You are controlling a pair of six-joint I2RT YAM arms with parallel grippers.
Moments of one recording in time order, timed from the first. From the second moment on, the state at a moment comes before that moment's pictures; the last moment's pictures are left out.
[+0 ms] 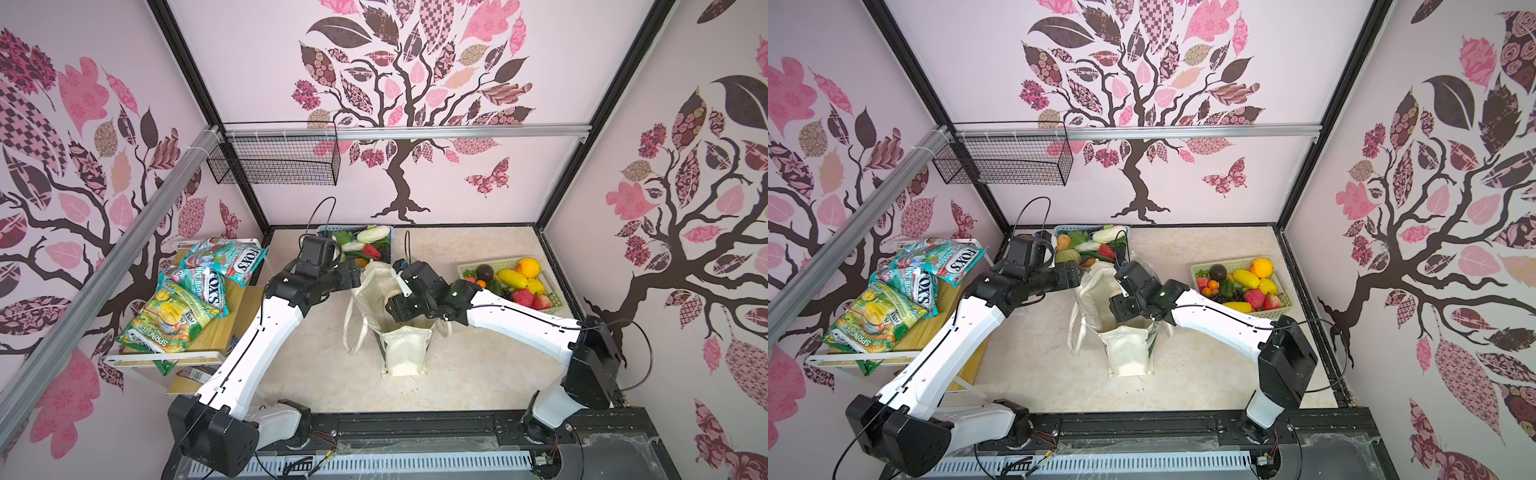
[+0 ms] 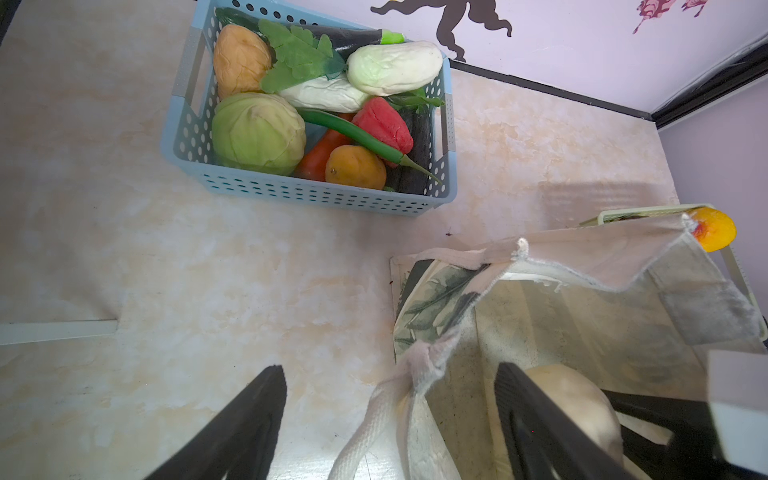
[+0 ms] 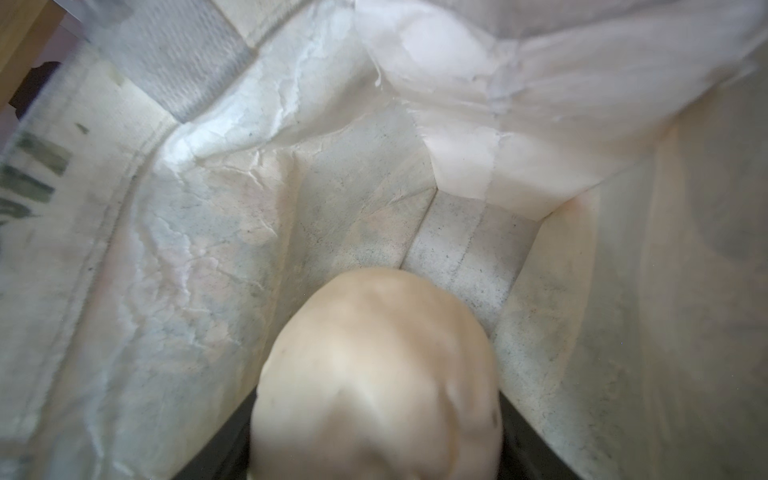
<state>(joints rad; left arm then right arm) -0.35 1.25 1.26 -0.78 -0.02 -0.42 0.90 1.63 1.33 -0.53 0.03 0.39</state>
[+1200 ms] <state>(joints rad) -0.35 1.25 1.25 -0.78 -0.02 -0.42 0.90 1.75 1.31 -0.51 0.02 0.39</state>
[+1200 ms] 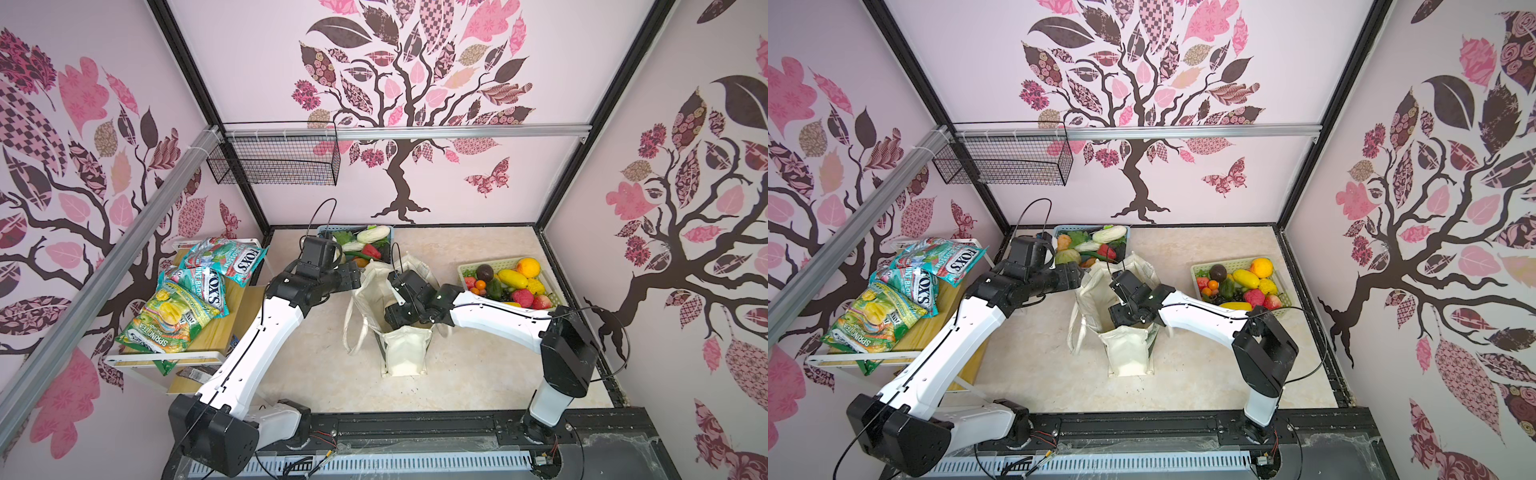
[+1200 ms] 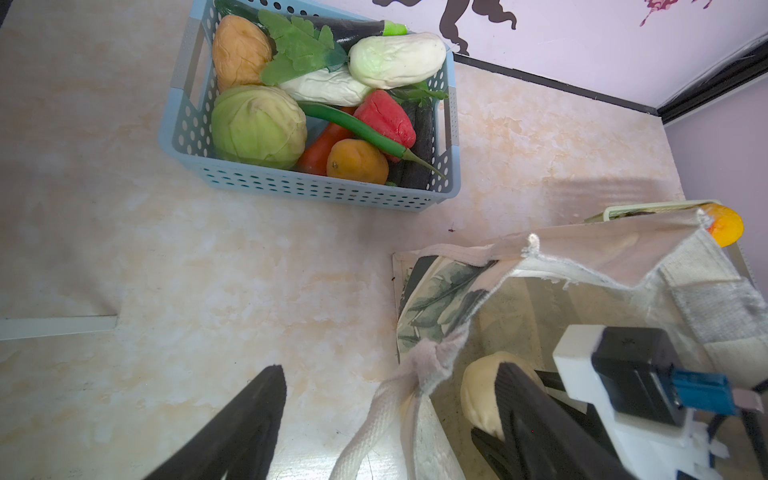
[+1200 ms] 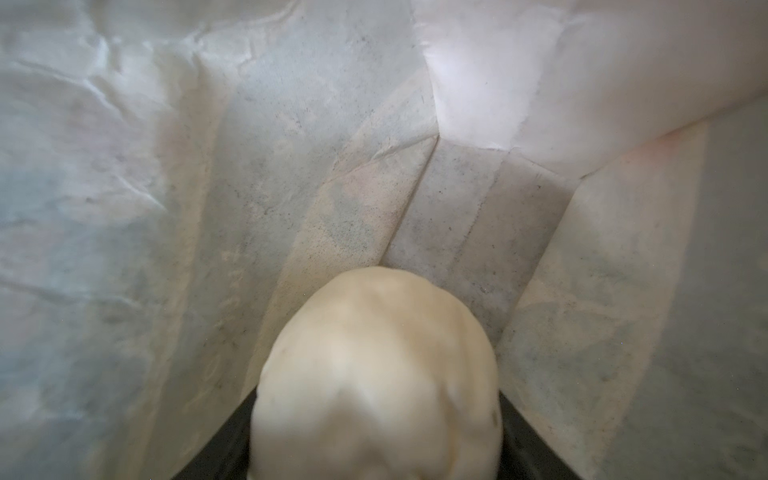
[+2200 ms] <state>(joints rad) -0.35 1.25 1.25 -0.78 -0.02 -0.42 0.90 1.86 1.31 -0.51 -0.01 0.39</state>
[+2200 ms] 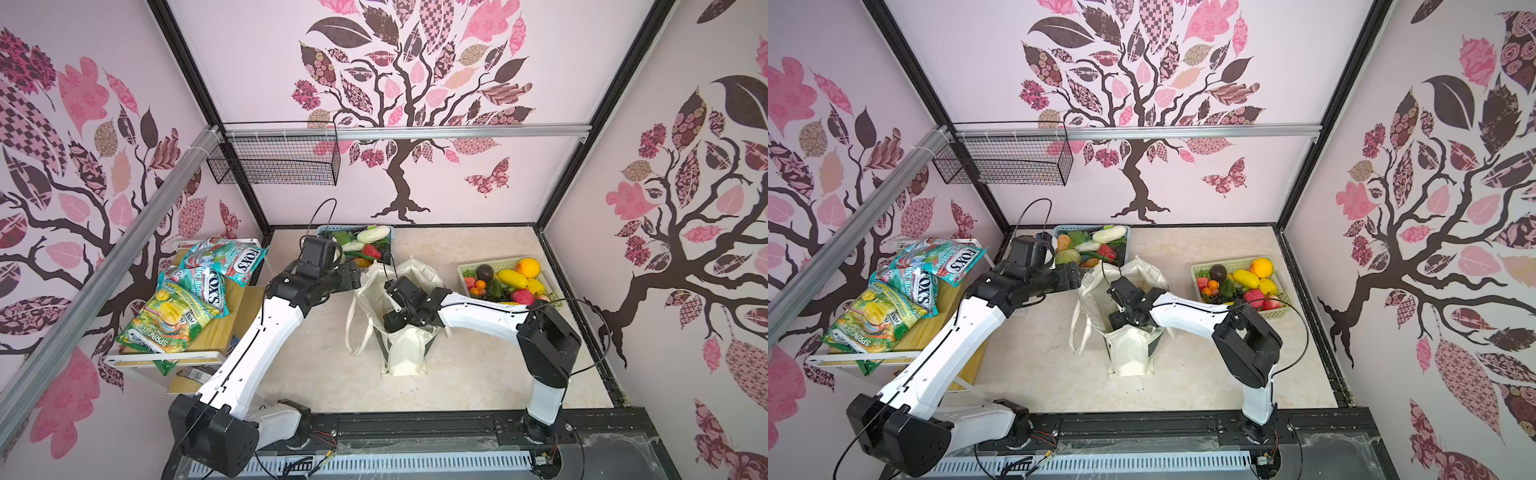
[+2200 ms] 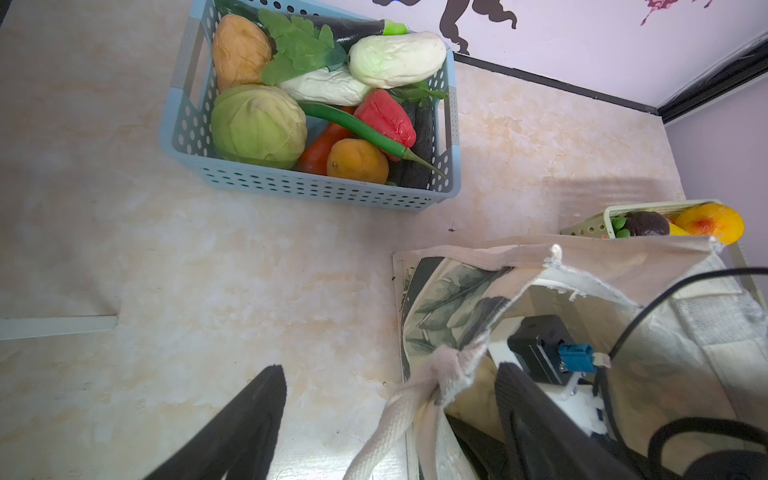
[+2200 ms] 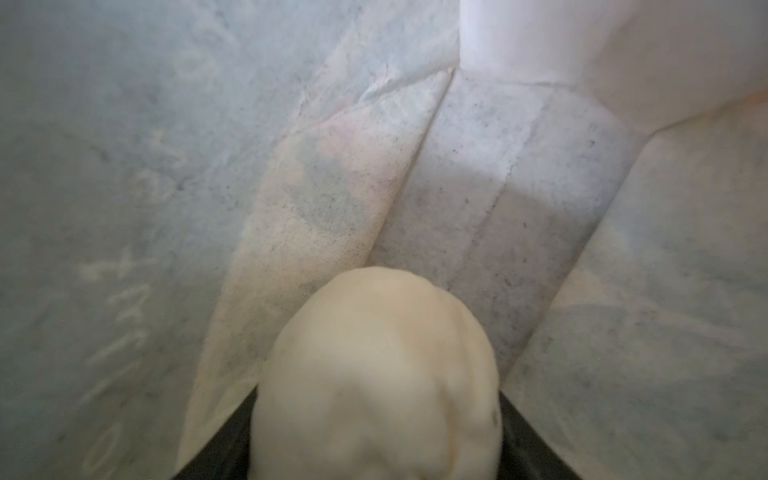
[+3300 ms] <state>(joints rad) -0.35 1.25 1.25 -0.78 -0.02 -0.42 0.90 1.93 1.32 -0.49 -0.11 0.39</state>
